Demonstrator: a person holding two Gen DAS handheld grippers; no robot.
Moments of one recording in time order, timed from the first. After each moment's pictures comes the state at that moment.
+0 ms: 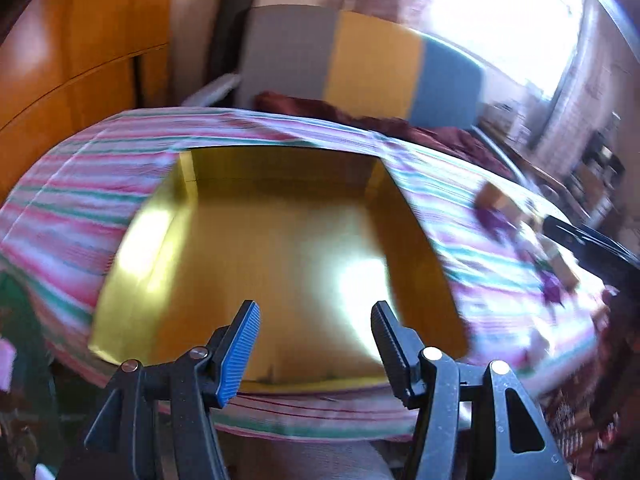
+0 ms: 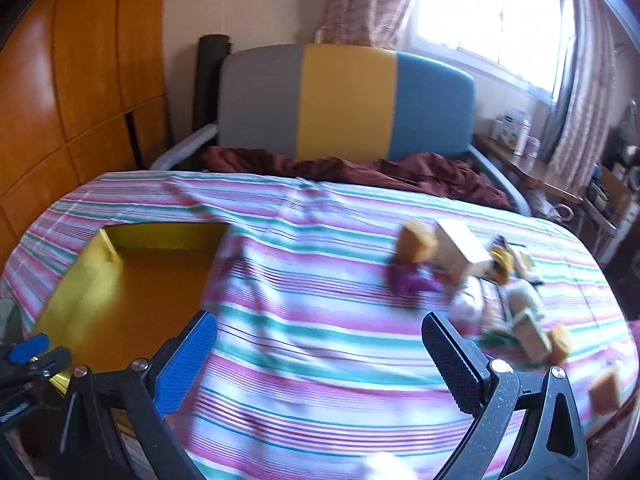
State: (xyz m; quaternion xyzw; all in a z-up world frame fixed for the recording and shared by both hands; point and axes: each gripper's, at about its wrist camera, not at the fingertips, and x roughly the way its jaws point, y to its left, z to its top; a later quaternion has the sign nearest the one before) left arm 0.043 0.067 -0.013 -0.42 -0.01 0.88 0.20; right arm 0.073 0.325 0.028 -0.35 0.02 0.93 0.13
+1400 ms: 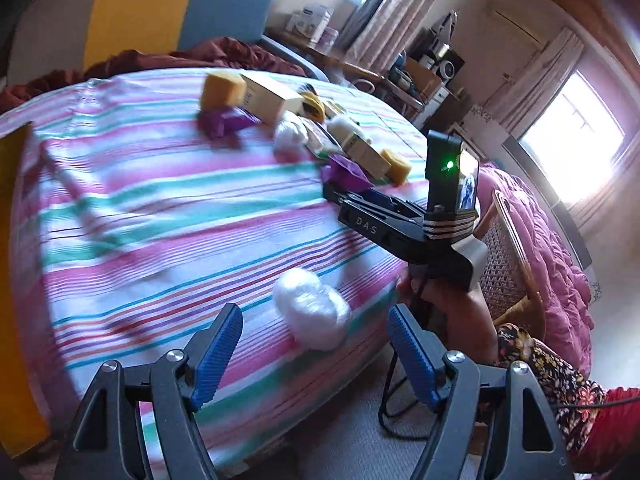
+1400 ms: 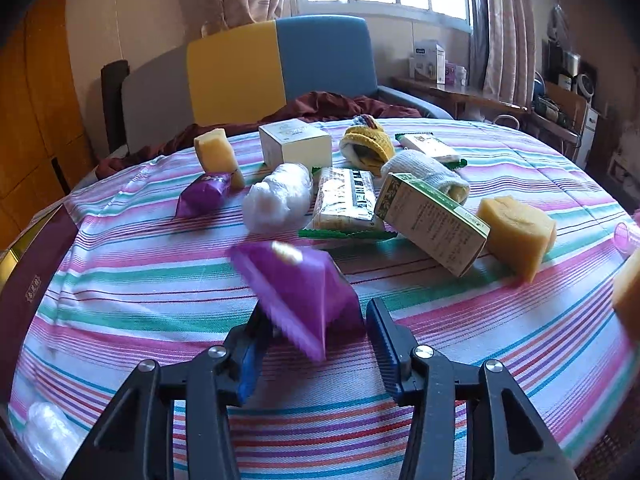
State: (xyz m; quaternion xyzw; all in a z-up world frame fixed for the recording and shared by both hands) left arm 0.093 0.281 -0.048 -0.48 0.05 0.71 0.51; right arm 0.142 0.510 -0.094 -0.34 0.12 0.91 0.21
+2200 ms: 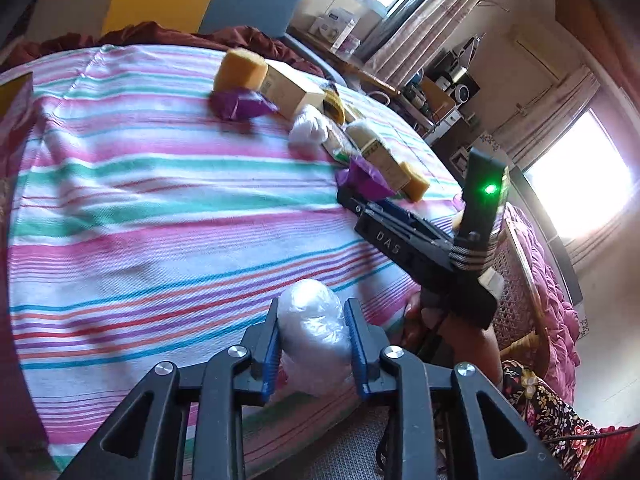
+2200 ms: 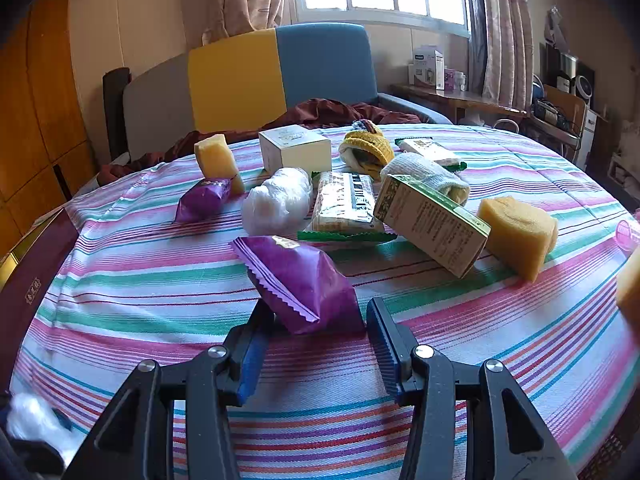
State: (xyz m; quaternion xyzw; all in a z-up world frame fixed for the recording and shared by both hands) left arm 0.078 0.285 -0.070 -0.49 -0.02 0.72 0.49; right arm 0.144 0.510 -0.098 -0.32 0.12 0.91 0.22
